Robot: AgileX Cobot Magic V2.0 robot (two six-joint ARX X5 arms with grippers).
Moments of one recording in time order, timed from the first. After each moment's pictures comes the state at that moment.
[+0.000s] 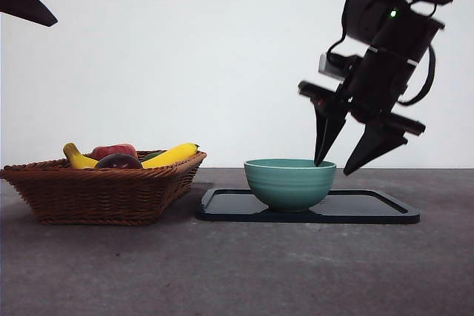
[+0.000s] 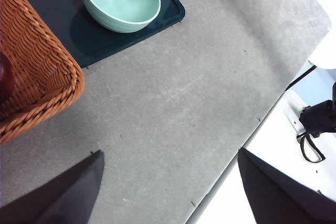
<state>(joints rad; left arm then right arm) -0.29 0.98 1.00 -0.88 0.66 0.10 0.31 1.80 1.26 -0.48 -0.24 0.26</state>
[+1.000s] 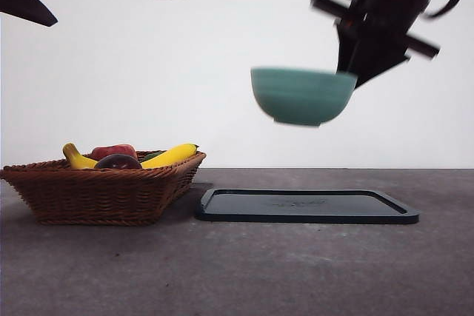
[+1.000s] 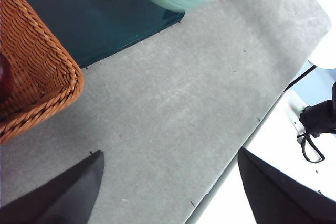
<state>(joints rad) -0.29 0.98 1.00 -0.88 0.66 0.10 0.35 1.51 1.28 -0.67 -0.23 0.17</state>
